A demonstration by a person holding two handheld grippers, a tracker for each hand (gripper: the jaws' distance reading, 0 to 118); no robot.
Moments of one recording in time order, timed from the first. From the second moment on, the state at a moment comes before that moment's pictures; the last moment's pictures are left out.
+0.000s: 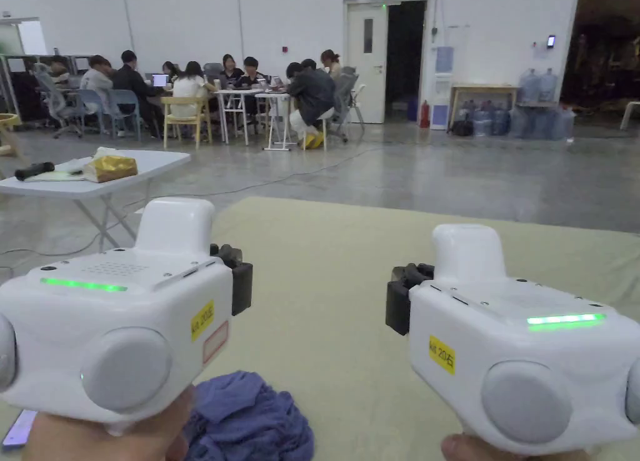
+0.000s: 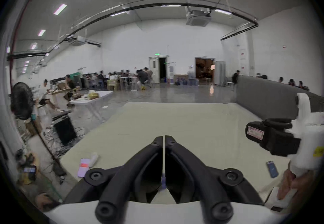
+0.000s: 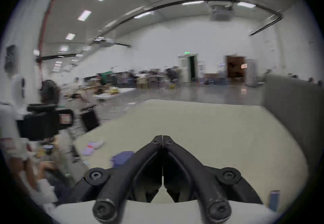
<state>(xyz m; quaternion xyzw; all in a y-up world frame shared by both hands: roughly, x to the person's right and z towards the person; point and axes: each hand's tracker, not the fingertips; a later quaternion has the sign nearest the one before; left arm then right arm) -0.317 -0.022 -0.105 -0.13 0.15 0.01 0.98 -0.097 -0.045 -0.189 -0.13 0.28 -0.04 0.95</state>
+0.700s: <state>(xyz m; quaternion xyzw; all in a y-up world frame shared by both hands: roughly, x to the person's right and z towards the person) -0.461 -0.269 -0.286 -0.43 0.16 0.12 0.88 -0.038 -0.144 -0.243 -0.24 0.23 0.00 0.94</state>
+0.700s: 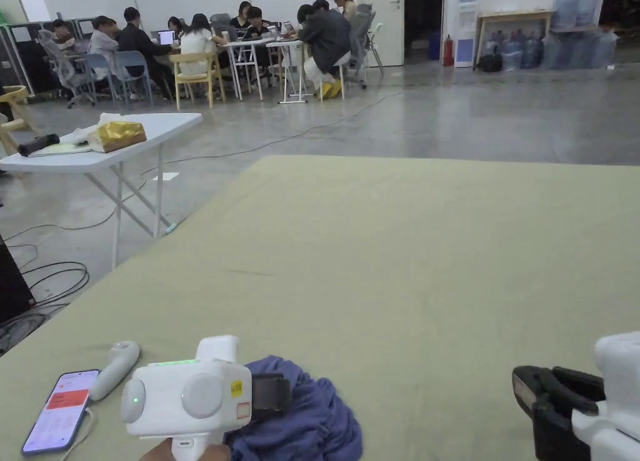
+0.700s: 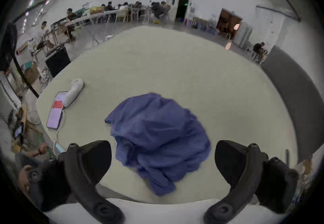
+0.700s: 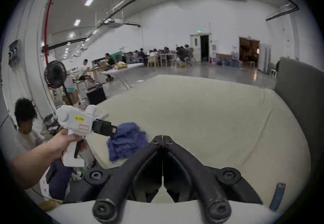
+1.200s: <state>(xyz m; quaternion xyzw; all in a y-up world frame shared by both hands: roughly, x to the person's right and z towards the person) -0.444 -0.129 -0.328 -0.34 0.11 0.05 0.93 0.025 -0.155 -0.240 -0.26 0.16 -0.07 0.95</state>
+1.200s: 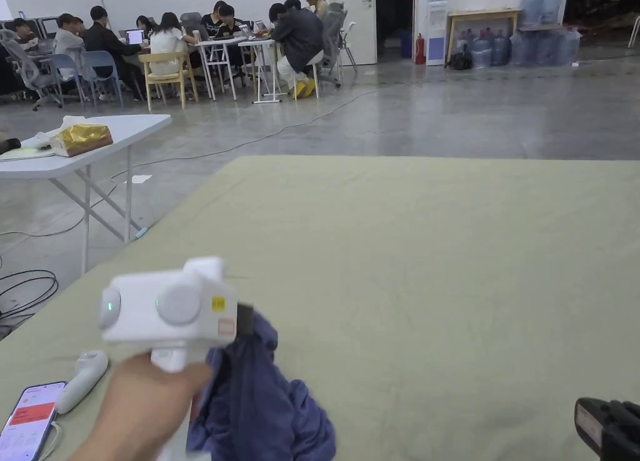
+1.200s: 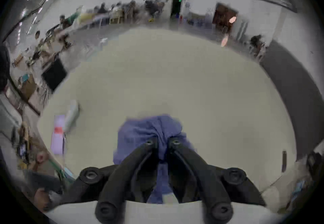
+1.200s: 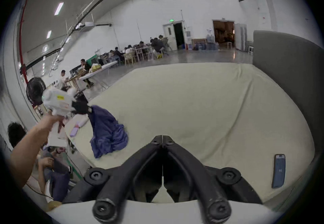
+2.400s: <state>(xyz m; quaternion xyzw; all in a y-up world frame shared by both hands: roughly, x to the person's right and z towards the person) -0.026 -0.237 -0.402 -0.53 -0.19 0.12 0.81 0.168 -0.100 -0.166 -0.17 0.06 -0.06 0.98</state>
